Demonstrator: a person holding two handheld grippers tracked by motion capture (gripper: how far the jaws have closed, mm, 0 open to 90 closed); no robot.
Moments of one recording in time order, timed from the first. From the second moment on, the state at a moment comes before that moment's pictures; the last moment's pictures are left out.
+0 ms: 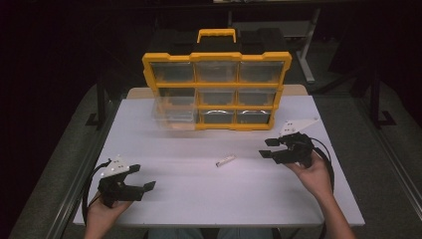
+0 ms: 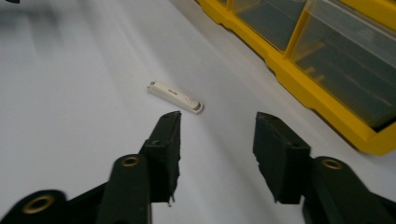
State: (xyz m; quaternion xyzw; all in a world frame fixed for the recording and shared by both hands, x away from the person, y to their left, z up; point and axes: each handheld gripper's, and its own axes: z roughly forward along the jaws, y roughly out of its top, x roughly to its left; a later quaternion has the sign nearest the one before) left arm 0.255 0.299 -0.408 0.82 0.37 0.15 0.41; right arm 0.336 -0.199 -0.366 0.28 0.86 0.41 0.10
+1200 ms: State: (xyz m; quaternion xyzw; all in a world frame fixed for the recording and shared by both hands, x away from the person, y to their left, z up) left arm 0.256 0.301 -0.407 0.82 0.37 0.15 0.42; right arm 0.405 -0.122 -0.378 0.21 0.91 0.35 0.05
